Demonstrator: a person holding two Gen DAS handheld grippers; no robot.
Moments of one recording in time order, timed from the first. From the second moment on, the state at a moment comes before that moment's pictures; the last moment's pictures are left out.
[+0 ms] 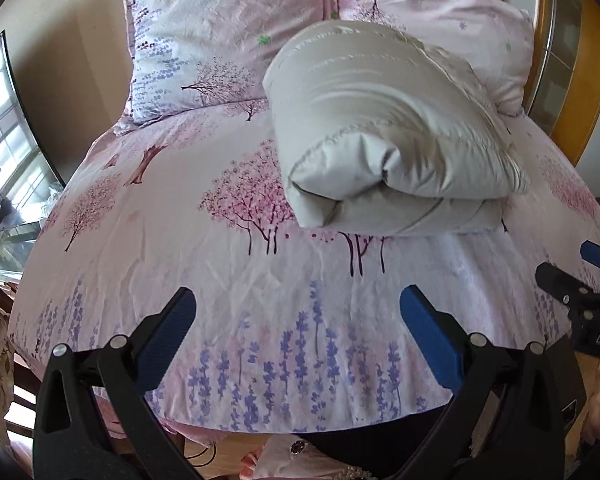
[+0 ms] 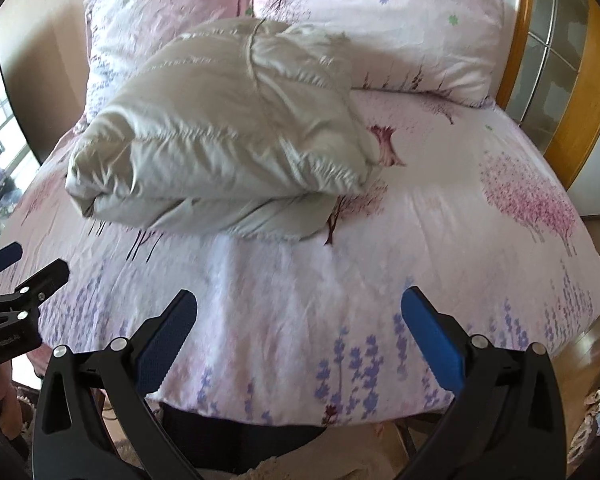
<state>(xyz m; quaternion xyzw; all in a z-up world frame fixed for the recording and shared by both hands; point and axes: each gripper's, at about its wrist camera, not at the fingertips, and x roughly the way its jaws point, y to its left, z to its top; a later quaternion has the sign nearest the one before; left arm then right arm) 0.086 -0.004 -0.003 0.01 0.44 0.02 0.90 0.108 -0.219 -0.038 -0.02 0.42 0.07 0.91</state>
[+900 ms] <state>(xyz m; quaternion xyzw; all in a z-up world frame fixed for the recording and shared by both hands) 0.094 -0.011 -0.011 0.02 0.47 0.01 0.88 0.116 -0.211 -0.048 -0.04 0.44 0.06 0.89</state>
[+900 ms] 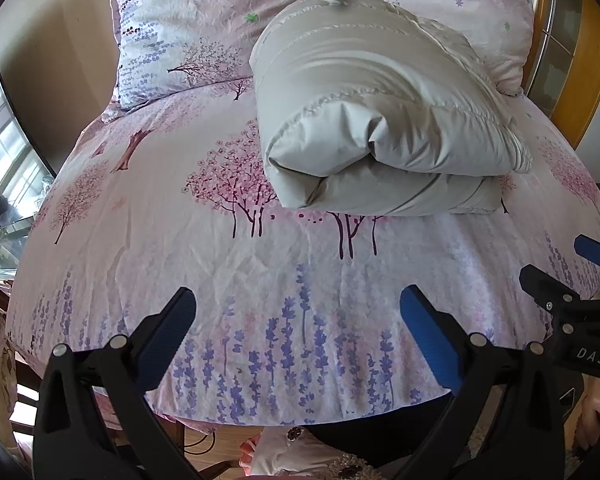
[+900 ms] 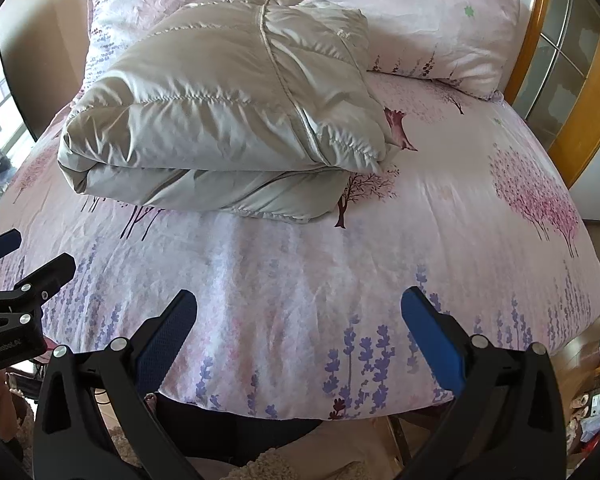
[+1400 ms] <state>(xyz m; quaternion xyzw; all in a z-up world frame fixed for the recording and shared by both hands) 0.096 -0.011 -0.013 0.01 0.48 0.02 0.88 0.116 -0.211 -0.050 -0.04 0.45 0.06 0.89</state>
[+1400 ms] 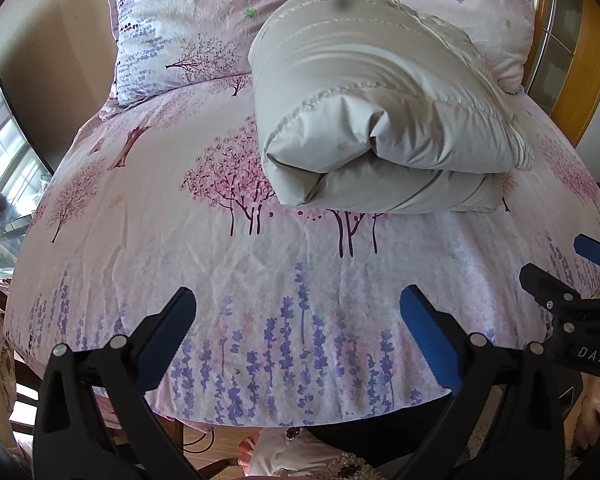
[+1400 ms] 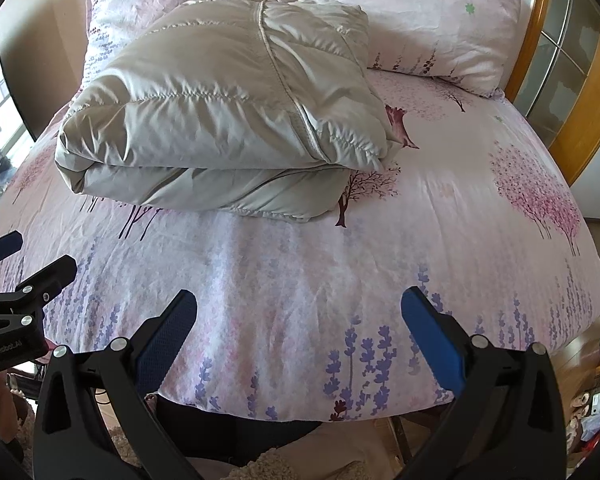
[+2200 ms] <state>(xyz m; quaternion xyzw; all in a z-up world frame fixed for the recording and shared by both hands) 0.097 -0.008 -0.016 0.01 0.48 0.02 0.88 0.117 -0.211 -0.050 -0.04 0.45 0.06 0.89</state>
